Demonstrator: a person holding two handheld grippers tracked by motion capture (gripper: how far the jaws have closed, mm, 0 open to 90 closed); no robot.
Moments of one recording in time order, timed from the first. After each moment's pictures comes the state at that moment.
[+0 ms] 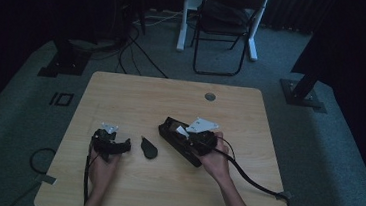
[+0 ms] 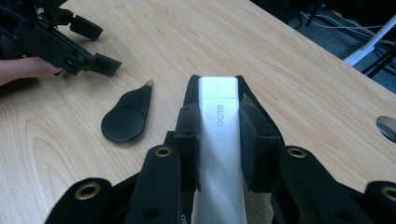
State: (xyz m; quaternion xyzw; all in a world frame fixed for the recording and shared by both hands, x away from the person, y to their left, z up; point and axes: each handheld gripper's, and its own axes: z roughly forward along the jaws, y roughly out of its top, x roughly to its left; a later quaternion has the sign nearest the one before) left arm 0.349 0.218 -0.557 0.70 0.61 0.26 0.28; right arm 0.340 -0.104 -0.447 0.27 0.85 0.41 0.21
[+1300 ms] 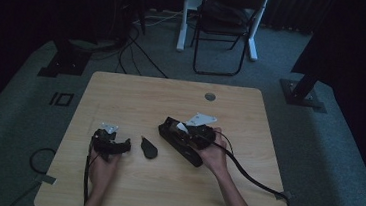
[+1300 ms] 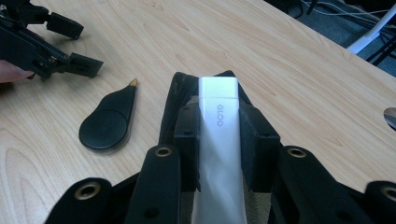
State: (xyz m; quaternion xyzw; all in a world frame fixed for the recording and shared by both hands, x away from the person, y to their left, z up) left arm 0.349 0.218 -0.557 0.70 0.61 0.26 0.28; right arm 0.365 -0.101 -0.458 0.30 0.84 0.40 0.20
